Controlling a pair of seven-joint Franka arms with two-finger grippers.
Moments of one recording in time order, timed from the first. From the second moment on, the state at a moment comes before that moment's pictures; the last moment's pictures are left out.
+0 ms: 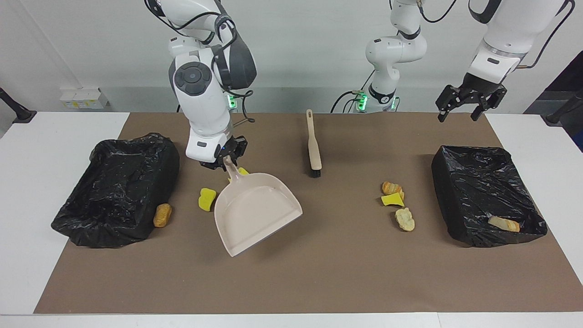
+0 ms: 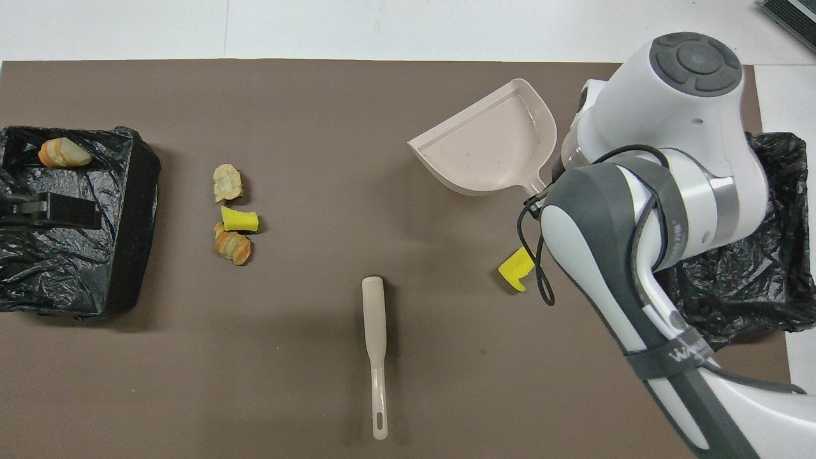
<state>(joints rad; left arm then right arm) 0.08 -0.11 -0.15 -1.67 -0.03 1.63 -0.06 0.25 0.29 0.01 -1.51 0.03 1.68 -0.32</state>
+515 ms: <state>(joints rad) 0.08 -0.11 -0.15 -1.67 -0.03 1.63 -0.06 0.21 0.28 0.01 -1.54 0.00 1.68 -0.57</state>
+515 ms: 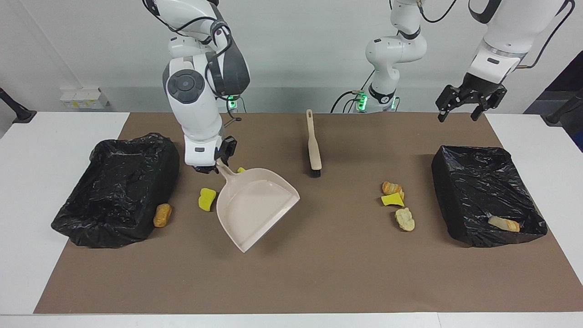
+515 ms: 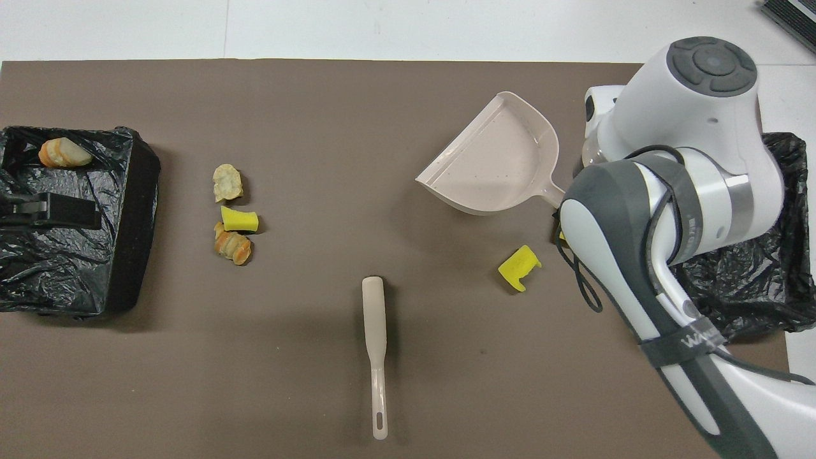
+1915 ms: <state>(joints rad) -0.67 -0.11 -0.18 -2.35 -0.03 2.20 -0.81 0.15 0.23 0.02 -1.68 -0.12 1.77 -1.34</state>
